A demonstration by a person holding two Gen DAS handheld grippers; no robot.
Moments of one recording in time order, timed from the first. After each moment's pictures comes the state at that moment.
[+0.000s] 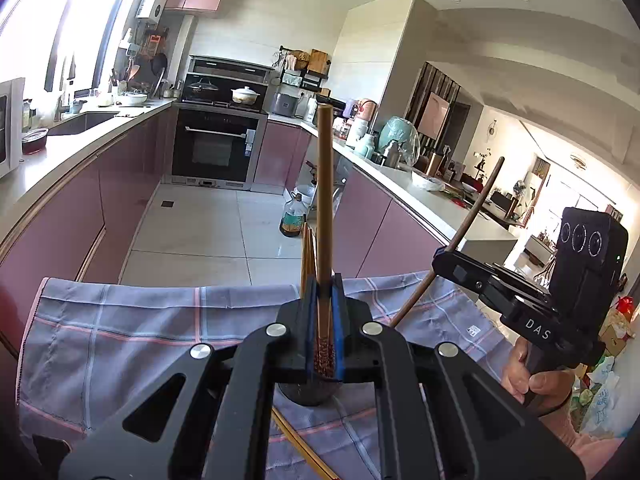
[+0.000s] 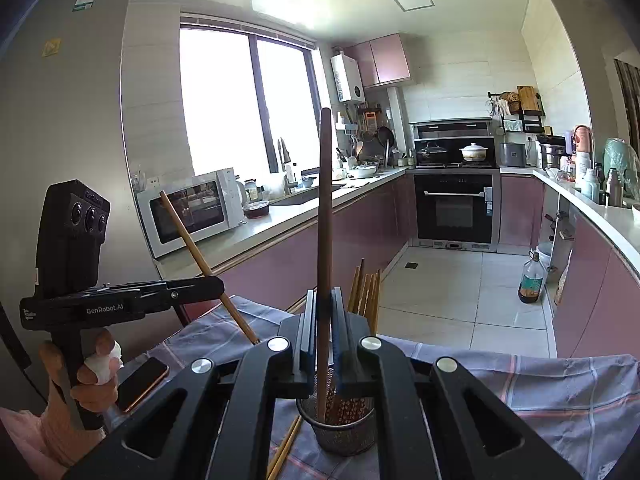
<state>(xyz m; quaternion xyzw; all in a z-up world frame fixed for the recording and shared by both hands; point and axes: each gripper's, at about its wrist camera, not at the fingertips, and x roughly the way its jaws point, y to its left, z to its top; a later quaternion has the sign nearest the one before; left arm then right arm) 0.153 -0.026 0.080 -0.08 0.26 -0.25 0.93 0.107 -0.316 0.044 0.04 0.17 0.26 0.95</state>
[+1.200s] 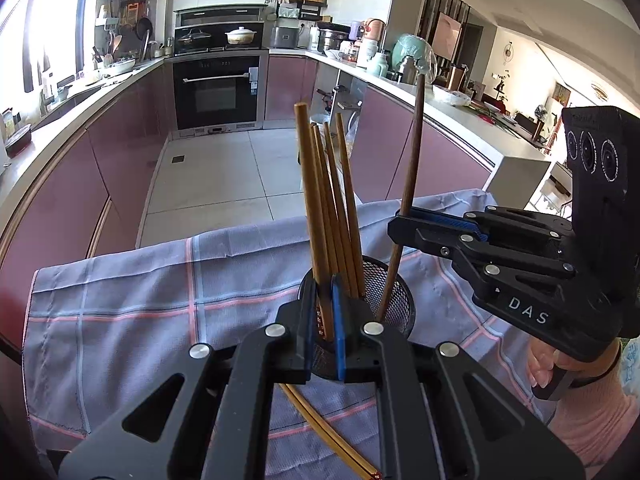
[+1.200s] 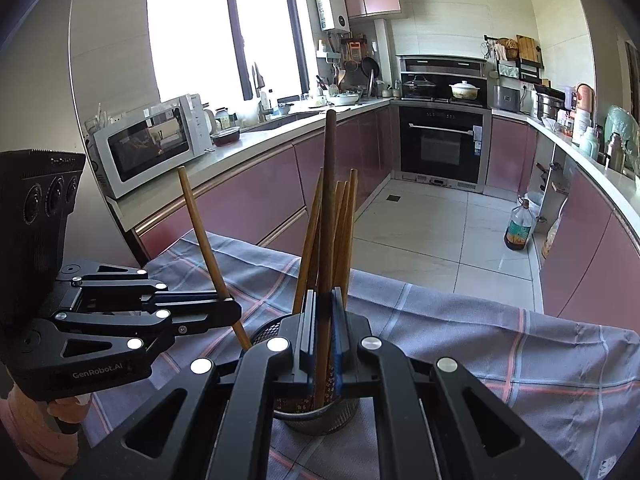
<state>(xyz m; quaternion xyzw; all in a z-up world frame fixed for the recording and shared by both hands) 0.216 -0.090 0.011 0.01 0.37 -0.23 0.90 0.166 -0.288 -0.013 0.00 0.30 0.23 0.93</state>
